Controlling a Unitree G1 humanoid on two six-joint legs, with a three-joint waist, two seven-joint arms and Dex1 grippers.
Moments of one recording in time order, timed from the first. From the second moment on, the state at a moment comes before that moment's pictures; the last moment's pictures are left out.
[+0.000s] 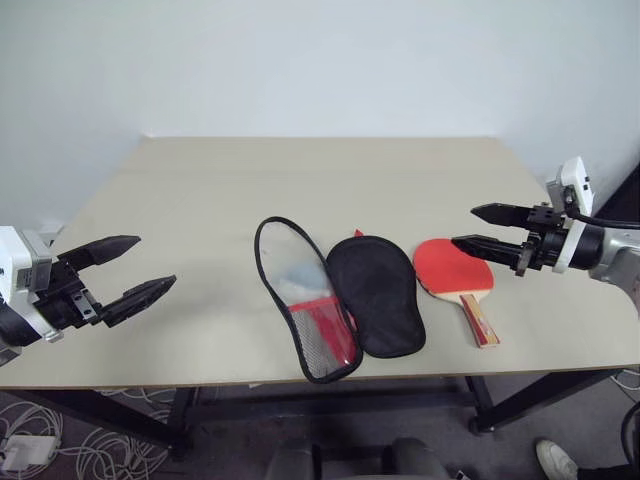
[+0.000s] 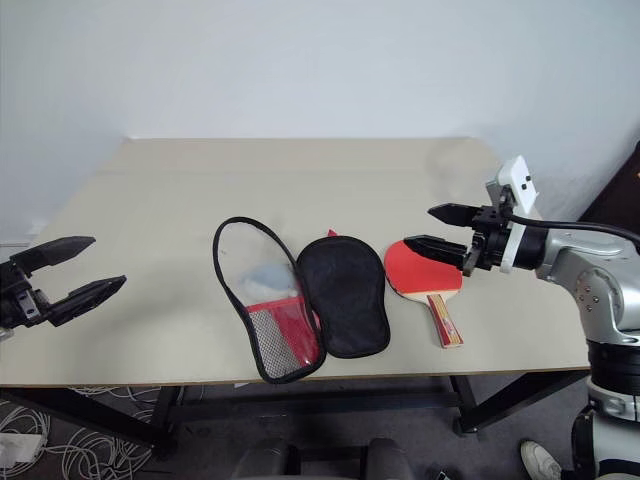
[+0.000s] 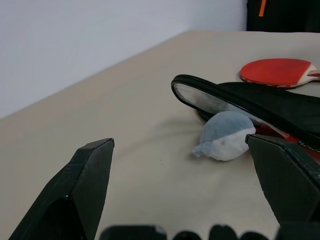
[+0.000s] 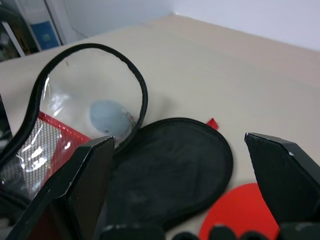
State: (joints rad) left arm 0.14 0.85 0.67 -0.20 -0.64 0.37 -1.09; right arm -0.48 -0.78 -0.17 -0.14 0.64 0.81 0.95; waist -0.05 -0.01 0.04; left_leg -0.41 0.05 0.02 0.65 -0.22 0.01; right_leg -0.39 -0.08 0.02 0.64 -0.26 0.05
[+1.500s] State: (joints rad) left arm -0.03 0.88 0.50 -0.16 -0.63 0.37 -1.08; right arm -0.33 -0.86 -0.02 -0.38 0.55 1.04 0.69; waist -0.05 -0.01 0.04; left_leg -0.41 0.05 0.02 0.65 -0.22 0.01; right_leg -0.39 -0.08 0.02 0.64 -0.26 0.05
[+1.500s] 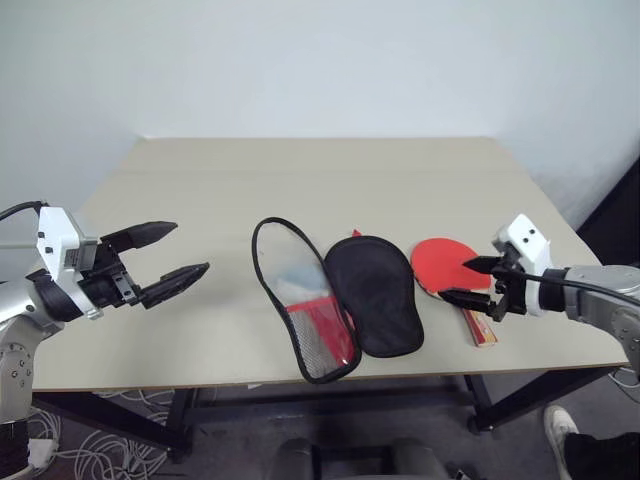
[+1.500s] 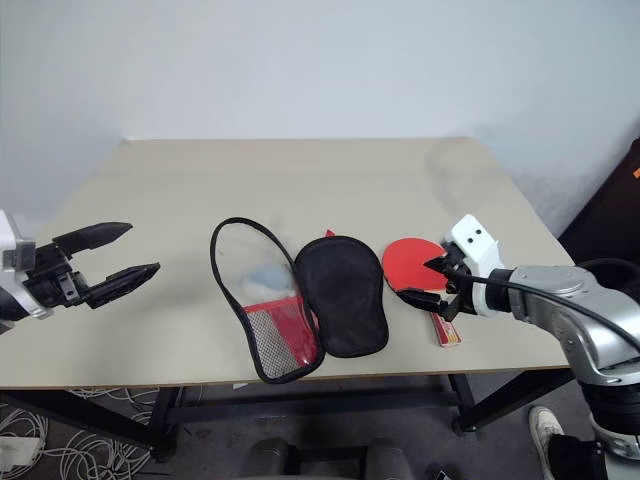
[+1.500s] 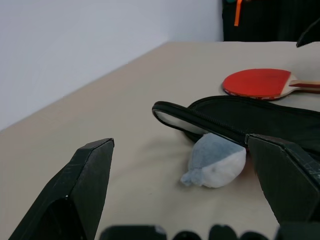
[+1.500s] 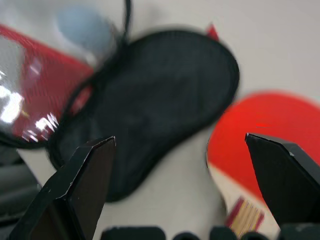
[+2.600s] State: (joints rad) left arm -0.05 0.87 0.49 -0.14 -0.63 0.38 -1.05; right arm -0.27 -0.39 -0.12 -0.33 0.30 1.40 0.16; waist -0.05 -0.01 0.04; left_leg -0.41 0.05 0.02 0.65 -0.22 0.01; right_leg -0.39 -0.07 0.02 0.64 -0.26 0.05
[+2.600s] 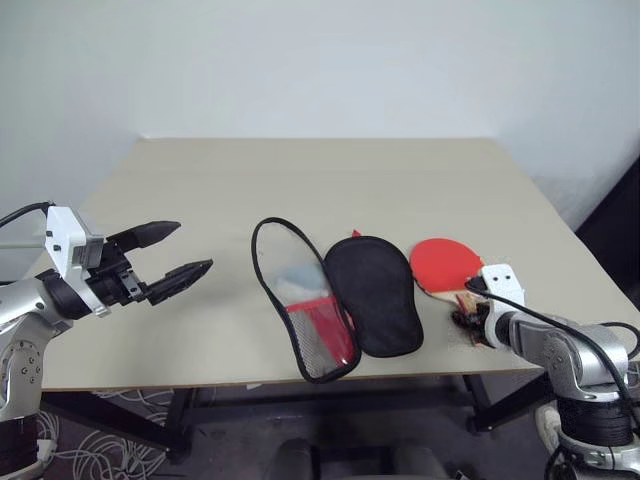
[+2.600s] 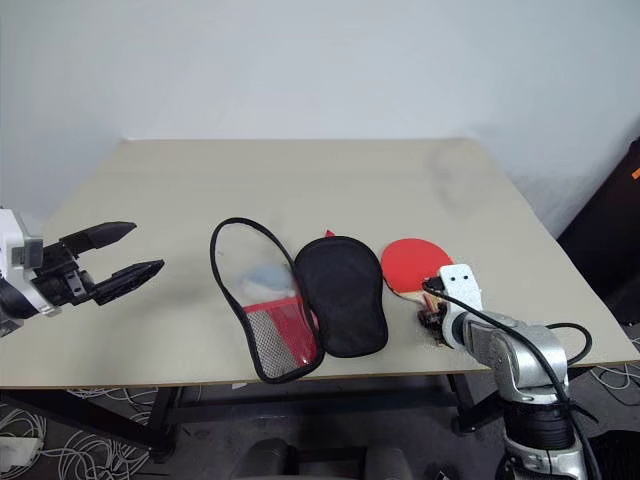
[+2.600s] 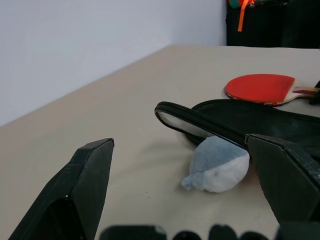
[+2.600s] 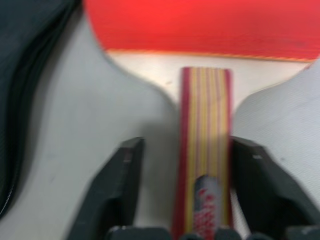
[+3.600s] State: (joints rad) left arm -0.04 0.85 0.48 -0.19 -0.64 0.42 -0.99; right arm -0.47 -0.23 -0.15 -0.39 0.27 1.33 0.06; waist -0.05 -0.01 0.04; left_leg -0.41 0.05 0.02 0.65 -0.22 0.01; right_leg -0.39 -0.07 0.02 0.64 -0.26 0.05
